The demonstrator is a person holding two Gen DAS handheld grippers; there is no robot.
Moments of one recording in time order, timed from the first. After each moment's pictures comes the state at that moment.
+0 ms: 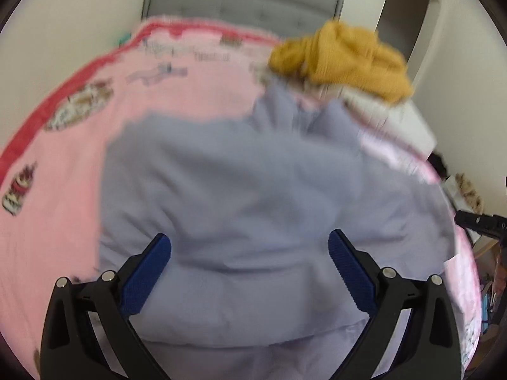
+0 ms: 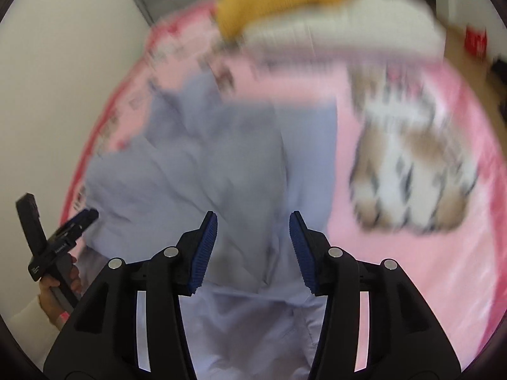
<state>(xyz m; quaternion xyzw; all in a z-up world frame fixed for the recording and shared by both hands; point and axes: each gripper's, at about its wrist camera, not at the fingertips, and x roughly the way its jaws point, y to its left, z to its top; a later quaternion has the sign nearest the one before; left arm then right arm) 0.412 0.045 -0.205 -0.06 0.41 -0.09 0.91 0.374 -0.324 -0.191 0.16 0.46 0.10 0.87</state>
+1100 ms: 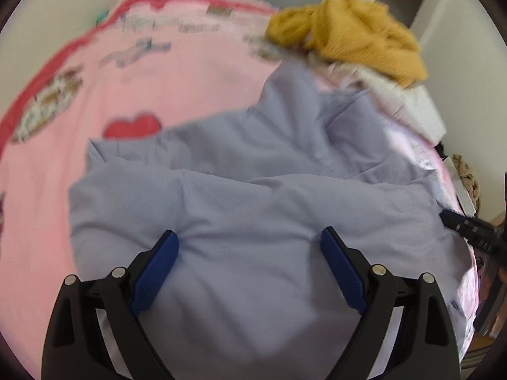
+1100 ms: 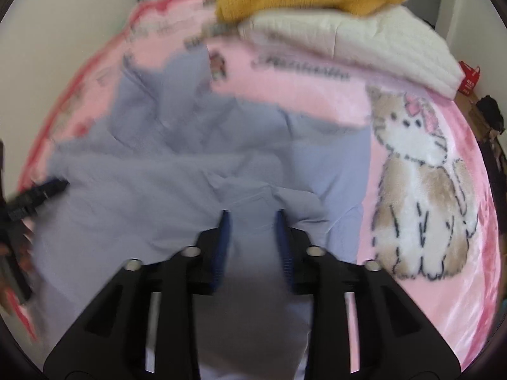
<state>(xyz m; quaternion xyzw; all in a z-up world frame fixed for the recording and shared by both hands) 0.487 0.051 -0.229 -0.05 0.47 -0.13 0.87 0.435 -0.265 -0.225 0.08 0.49 0.05 0.87</state>
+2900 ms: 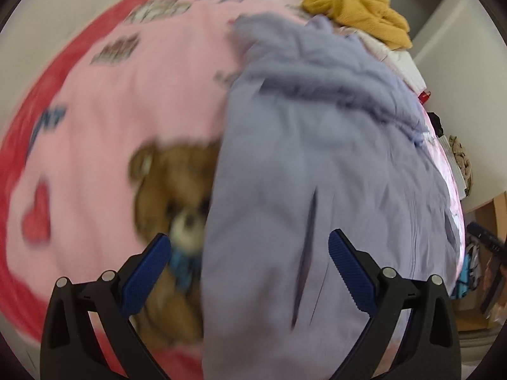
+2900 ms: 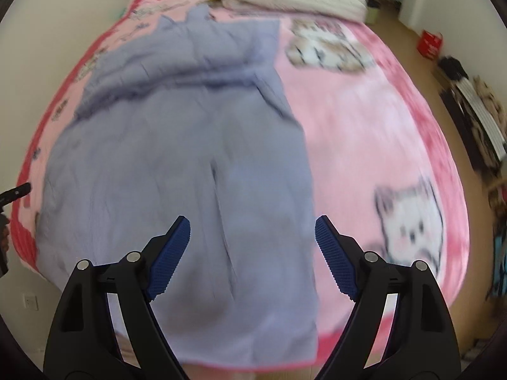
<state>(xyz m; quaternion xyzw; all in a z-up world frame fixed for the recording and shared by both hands) 0.189 0.199 -0.221 -0.09 0.57 -0.09 0.81 0.099 -0.288 -0.201 0.06 0.55 -0.01 0.84</state>
